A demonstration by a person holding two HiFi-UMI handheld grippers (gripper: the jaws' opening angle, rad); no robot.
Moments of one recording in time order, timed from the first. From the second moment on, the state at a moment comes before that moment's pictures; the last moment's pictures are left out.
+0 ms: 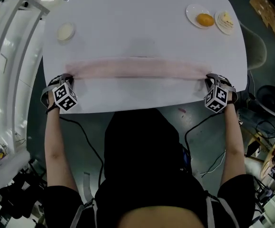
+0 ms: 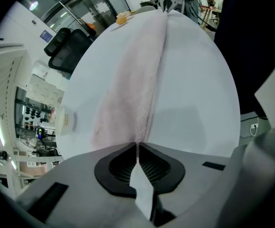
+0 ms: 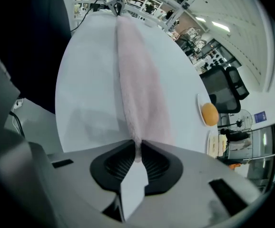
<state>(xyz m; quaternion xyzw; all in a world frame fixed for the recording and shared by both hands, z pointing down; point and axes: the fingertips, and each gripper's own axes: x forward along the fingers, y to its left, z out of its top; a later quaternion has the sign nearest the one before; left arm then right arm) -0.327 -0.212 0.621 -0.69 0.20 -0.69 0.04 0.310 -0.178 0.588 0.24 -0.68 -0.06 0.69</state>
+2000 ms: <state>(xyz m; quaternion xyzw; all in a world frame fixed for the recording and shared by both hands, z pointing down) -0.033 -0.173 0.328 -0.92 0.34 0.04 -0.16 0.129 -0.155 0.311 0.48 -0.86 0.16 -0.06</state>
